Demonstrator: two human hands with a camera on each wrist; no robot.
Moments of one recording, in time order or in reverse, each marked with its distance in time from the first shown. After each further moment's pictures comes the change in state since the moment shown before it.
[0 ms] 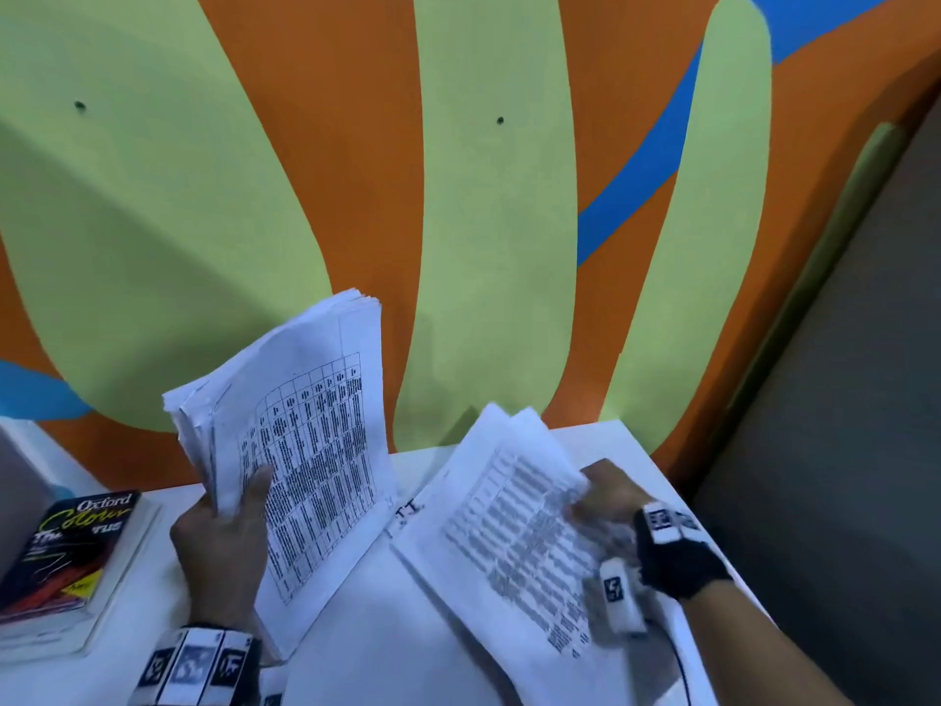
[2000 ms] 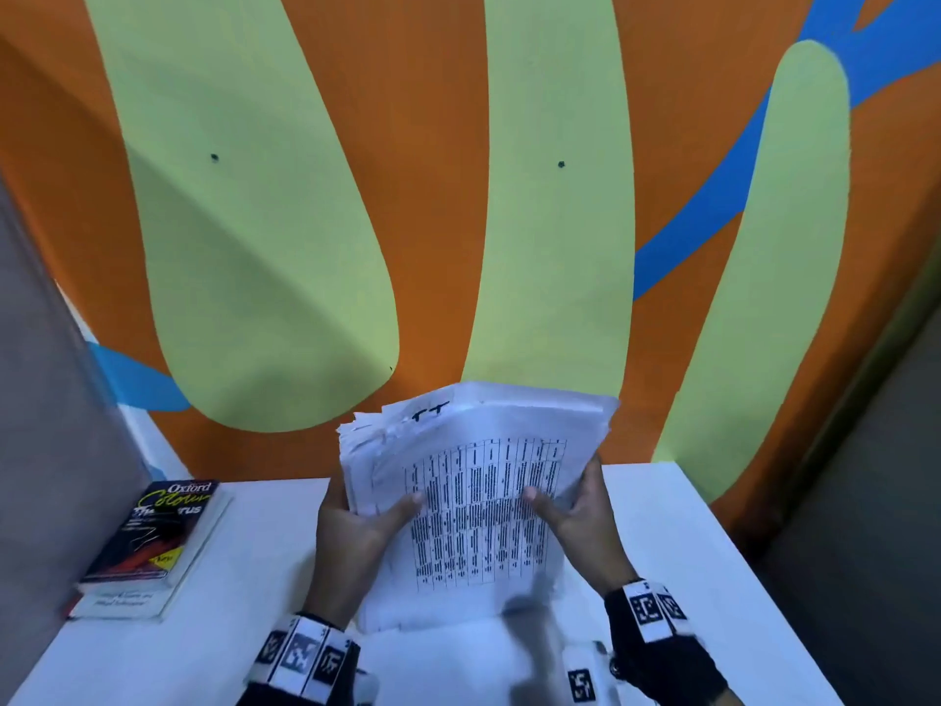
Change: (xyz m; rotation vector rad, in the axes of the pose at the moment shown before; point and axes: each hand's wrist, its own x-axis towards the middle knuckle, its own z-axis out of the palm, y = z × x) left_hand -0.041 0.021 0.027 -0.203 -0.348 0.151; right_hand -0.049 -0.093 0.033 0.920 0.286 -0.513
